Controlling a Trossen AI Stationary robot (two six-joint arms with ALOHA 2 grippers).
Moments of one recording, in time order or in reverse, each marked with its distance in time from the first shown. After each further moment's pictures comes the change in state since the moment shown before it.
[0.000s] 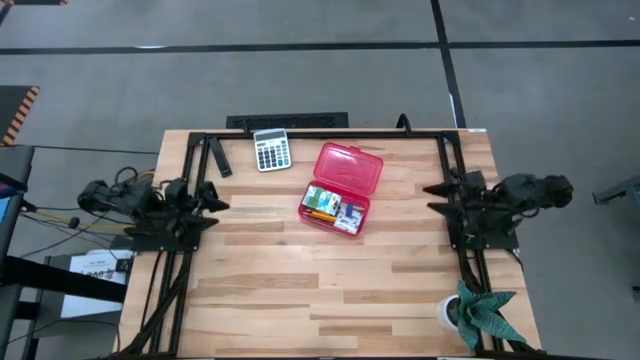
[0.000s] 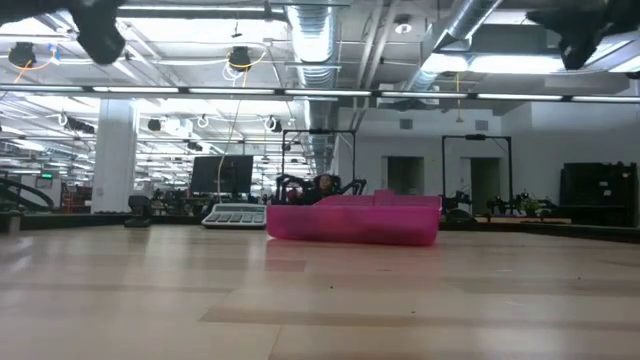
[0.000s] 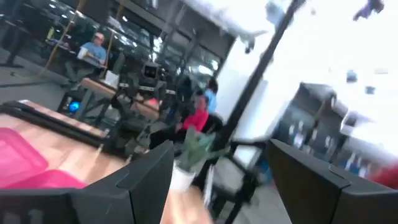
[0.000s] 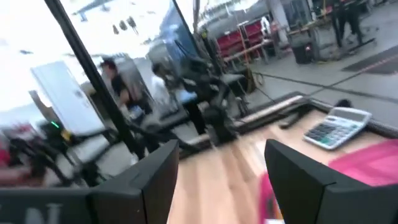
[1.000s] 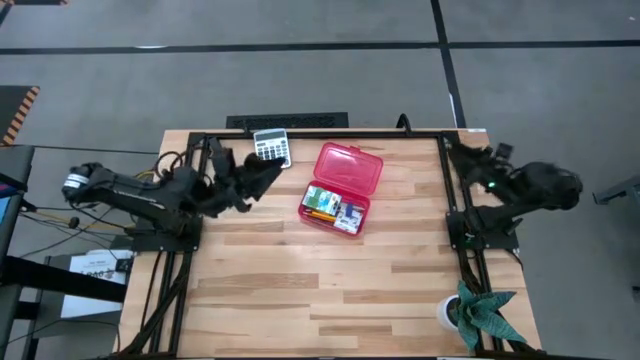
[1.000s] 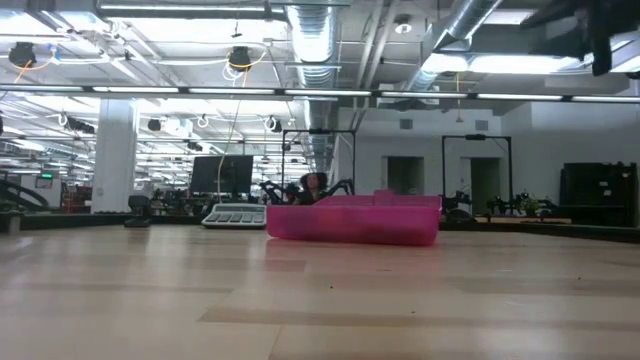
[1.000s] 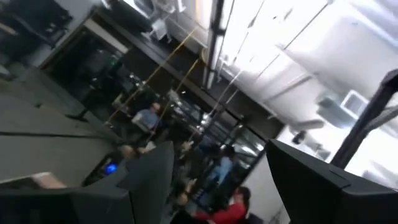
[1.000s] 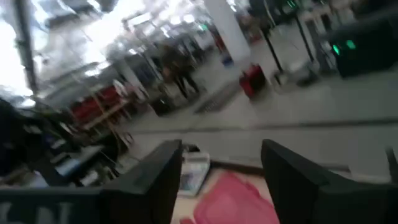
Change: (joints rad) left arm 0.168 1.048 0.564 0.687 -0.251 -0.097; right arm -0.051 0.065 0.112 0.183 0.608 -0.024
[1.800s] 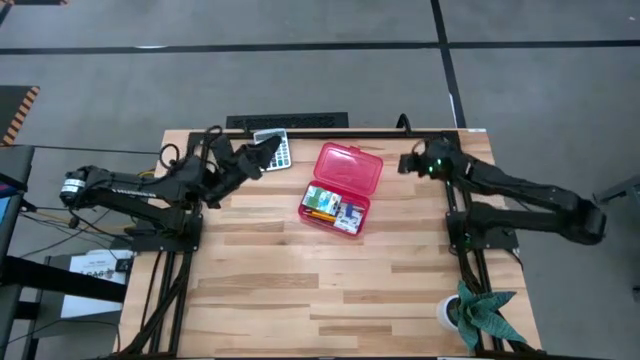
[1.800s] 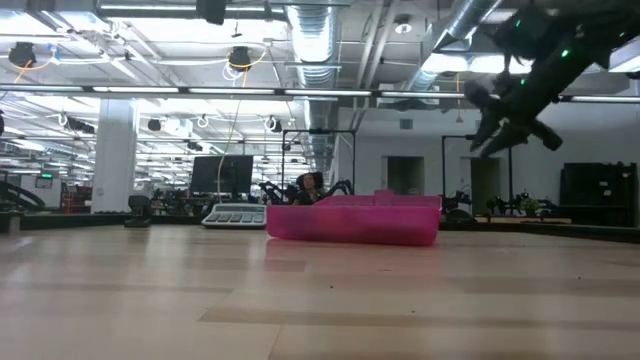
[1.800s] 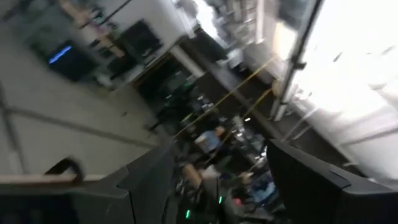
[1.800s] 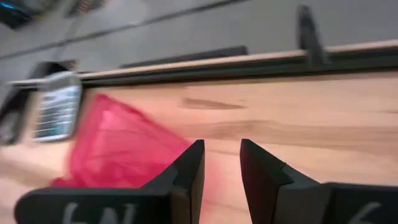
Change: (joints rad) left arm 0.111 -0.009 0.027 -0.169 -0.230 -0.147; right arm -0.818 0.721 0.000 -0.135 -0.689 0.479
